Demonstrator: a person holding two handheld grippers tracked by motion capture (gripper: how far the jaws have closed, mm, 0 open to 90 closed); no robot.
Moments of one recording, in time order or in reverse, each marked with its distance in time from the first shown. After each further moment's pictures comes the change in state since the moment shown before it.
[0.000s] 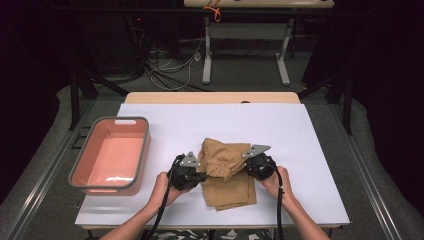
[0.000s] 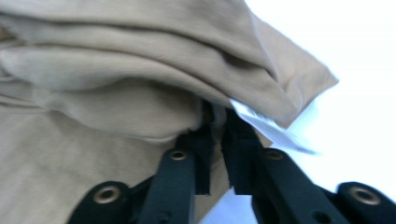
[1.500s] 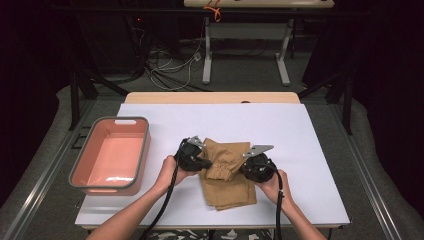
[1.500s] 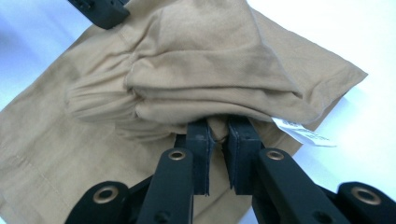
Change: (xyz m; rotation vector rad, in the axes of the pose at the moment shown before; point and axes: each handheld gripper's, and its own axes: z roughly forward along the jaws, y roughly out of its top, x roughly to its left) left arm 0.035 0.035 0.019 0.062 -0.078 -0.098; right arm 0.014 0.010 -0.023 -0.024 0.077 0.098
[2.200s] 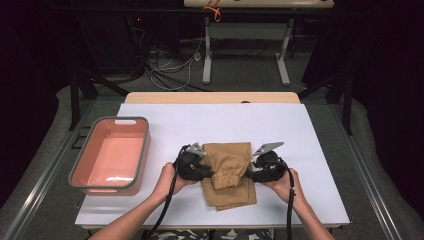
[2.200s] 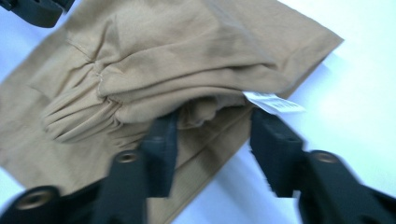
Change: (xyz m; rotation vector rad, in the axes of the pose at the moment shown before) left arm -0.019 -0.009 -0.012 -0.025 -0.002 0.023; right arm -0.020 -0.007 -0.023 0.055 0.031 0.052
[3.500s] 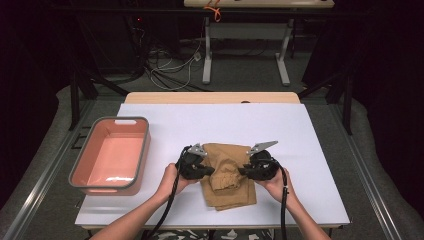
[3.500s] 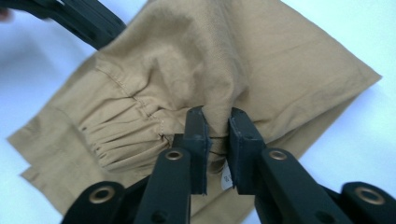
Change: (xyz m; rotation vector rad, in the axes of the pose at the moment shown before) left arm 0.003 -0.008 0.013 -0.034 0.007 -0.001; right arm 0.011 0.008 0.020 -0.011 0.075 0.022
